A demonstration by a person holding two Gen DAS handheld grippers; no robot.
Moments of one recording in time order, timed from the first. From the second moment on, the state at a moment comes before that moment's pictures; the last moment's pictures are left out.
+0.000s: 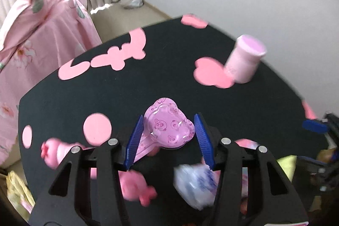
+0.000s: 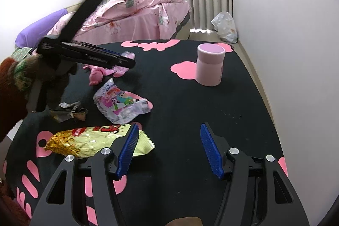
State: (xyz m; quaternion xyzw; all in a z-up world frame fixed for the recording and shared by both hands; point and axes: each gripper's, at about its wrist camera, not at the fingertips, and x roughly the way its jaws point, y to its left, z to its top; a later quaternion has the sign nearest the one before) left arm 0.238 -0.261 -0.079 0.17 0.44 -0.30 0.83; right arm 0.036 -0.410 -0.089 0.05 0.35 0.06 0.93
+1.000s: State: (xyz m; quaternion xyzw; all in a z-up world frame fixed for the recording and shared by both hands) left arm 0.125 -0.120 -0.079 -0.01 0.45 -0.27 0.85; right arm 0.008 -0.302 -0.085 0.00 0.42 0.25 0.88
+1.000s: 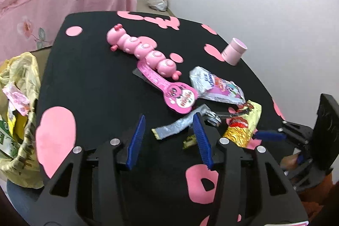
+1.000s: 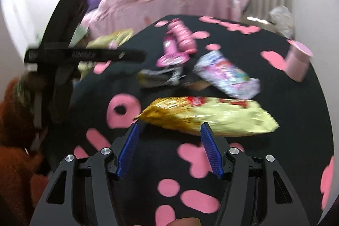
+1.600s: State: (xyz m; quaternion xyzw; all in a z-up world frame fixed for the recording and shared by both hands) left arm 0.083 -0.162 -0.098 0.03 0.49 -0.38 0.79; right arm 0.016 -0.381 -0.112 0.03 0.46 0.06 0.89
